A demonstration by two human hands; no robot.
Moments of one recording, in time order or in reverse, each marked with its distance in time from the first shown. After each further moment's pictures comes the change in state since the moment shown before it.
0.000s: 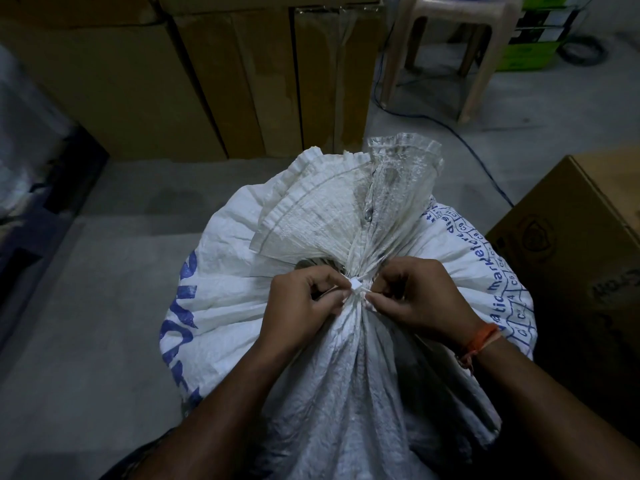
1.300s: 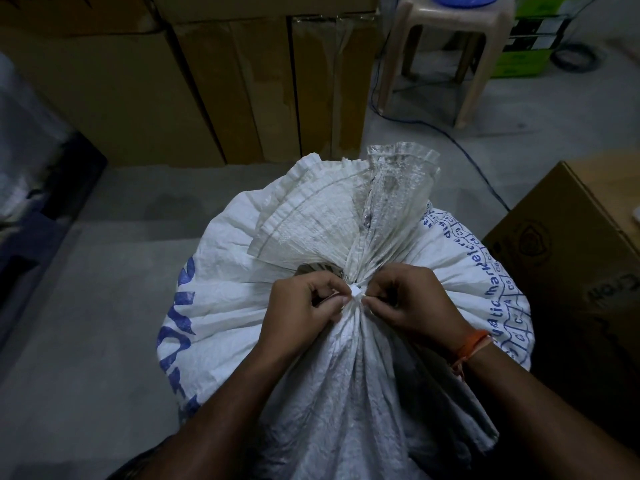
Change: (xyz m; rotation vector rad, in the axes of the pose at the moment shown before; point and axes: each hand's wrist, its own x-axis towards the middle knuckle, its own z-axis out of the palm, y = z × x) left_hand 0.002 0.003 0.000 0.024 -0.043 0.011; right_hand 0.001 0.004 0.008 -0.008 0.001 -0.014
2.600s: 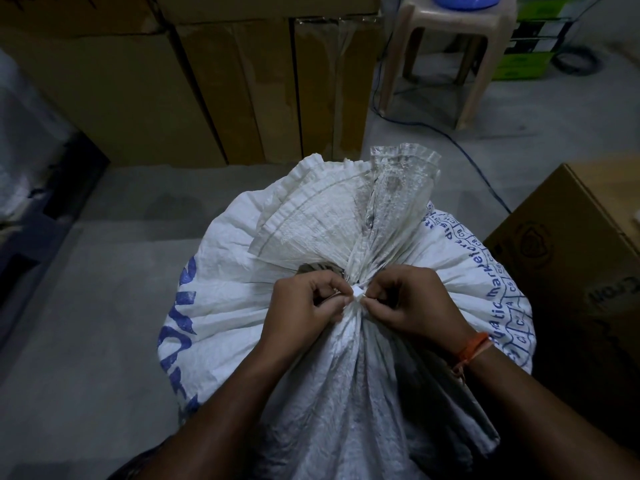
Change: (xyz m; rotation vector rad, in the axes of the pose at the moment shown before) left_hand 0.000 0.004 -0.002 -0.023 -0.013 -0.030; right_hand -0.001 -0.011 -0.004 -0.003 0.016 0.050
